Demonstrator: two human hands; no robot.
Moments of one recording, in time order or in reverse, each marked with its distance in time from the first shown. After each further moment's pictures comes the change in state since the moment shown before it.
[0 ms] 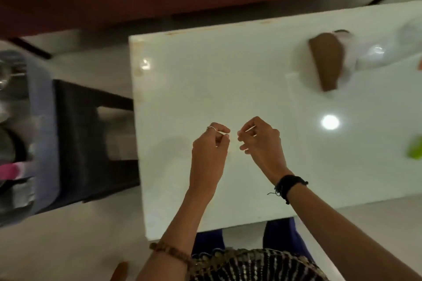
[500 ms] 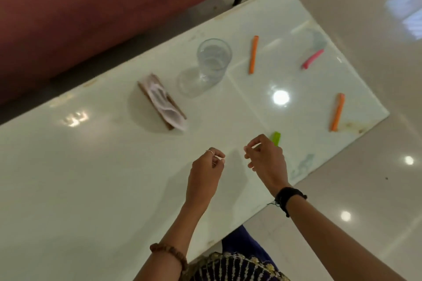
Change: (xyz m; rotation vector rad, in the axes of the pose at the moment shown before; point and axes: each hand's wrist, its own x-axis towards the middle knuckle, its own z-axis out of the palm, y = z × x) left_hand 0.003 0.110 0.311 0.344 -0.441 0.102; right_hand 0.050 0.177 -0.295 0.137 0.364 0.302
